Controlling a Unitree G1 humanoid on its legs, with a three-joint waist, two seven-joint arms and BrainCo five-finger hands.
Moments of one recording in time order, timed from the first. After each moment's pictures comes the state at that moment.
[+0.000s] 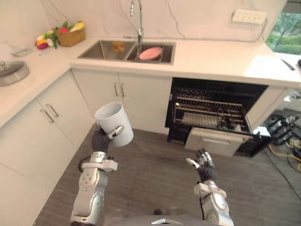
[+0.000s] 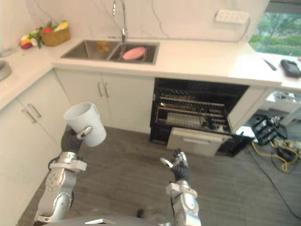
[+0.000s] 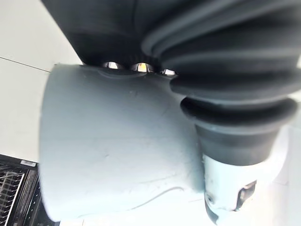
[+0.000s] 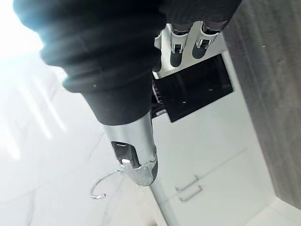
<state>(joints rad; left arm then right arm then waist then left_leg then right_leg) 0.19 0.05 -0.12 -0.20 -0.37 -0.17 0.01 0.22 -0.06 -0.13 0.30 0.45 -0.27 0.05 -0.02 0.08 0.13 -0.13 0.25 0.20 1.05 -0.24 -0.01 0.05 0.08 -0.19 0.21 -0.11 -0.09</state>
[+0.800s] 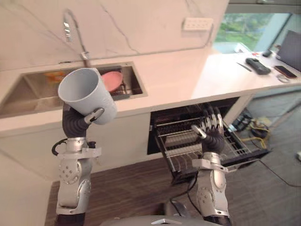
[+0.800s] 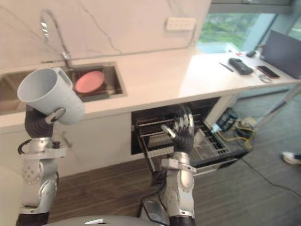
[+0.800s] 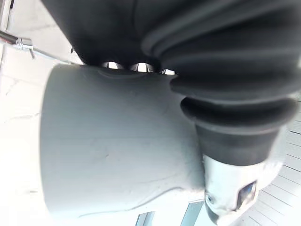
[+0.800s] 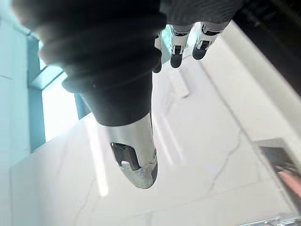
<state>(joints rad) 0.14 0.10 0.00 -0.42 -0.30 -0.32 0.00 0.13 0.02 -0.02 -0.12 0.47 -0.40 0.06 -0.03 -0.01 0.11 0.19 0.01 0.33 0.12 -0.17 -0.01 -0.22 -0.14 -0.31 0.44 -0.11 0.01</state>
